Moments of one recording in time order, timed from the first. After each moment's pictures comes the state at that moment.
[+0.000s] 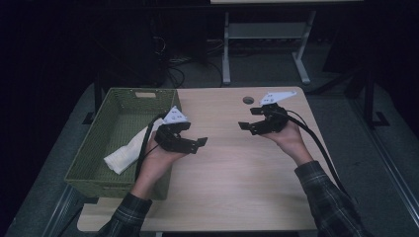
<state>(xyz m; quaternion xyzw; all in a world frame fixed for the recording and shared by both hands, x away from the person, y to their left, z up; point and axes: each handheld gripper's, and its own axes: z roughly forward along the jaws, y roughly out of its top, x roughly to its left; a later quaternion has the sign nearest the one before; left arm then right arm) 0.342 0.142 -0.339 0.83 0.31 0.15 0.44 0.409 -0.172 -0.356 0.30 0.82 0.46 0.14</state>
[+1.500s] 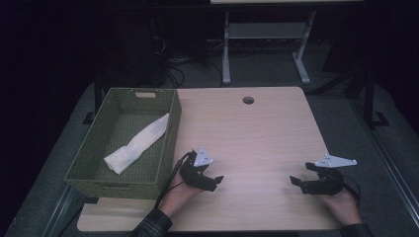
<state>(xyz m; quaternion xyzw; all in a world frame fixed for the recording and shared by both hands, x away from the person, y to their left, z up) 0.305 0.101 -0.450 0.87 0.28 0.13 0.38 0.274 -0.307 -0.465 0.43 0.80 0.39 0.16</state>
